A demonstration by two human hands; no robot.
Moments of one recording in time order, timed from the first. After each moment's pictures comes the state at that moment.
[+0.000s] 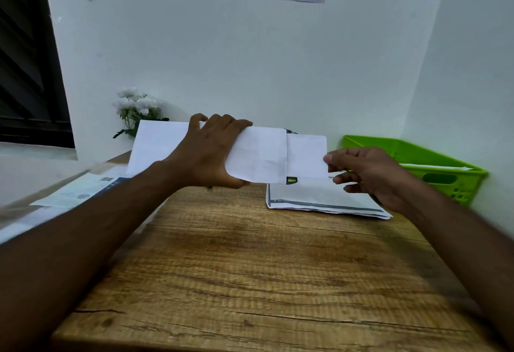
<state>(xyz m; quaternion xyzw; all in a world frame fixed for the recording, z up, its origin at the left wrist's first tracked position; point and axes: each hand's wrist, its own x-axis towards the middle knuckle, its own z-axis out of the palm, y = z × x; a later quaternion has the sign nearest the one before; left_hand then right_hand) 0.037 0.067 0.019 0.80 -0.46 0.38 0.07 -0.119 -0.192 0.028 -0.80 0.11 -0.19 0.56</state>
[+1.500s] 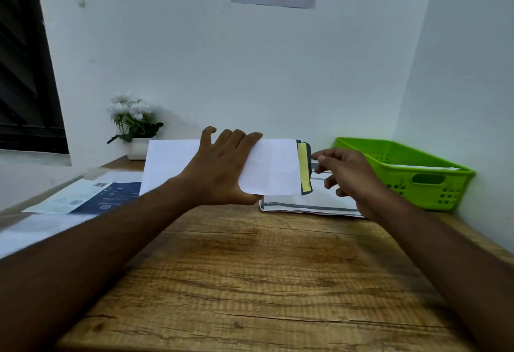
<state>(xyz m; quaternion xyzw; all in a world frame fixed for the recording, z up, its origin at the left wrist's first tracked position) 0.009 0.042 0.005 0.81 -0.44 0.39 0.03 -0.113 -0.170 0.018 -0.80 0.13 -0.28 0.51</state>
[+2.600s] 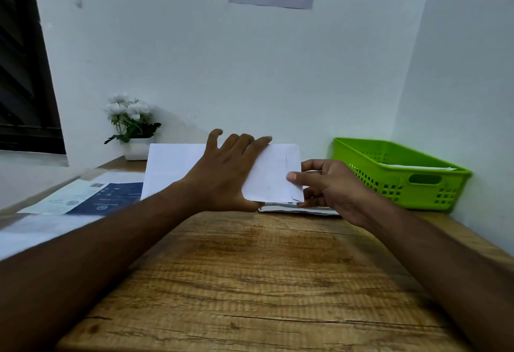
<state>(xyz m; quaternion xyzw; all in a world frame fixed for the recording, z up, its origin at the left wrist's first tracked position) 0.004 0.035 0.003 0.80 -0.47 0.38 0.00 -0.112 -0.158 0.009 -0.75 0.05 -0.14 0.64</state>
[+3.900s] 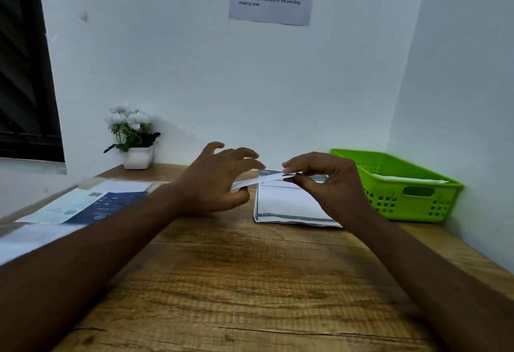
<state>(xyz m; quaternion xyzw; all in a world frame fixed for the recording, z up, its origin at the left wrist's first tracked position) -0.001 0.049 0.020 0.80 -0.52 0.28 0.08 -0.109 -0.165 0.009 -0.81 -0.20 -0.44 0.34</state>
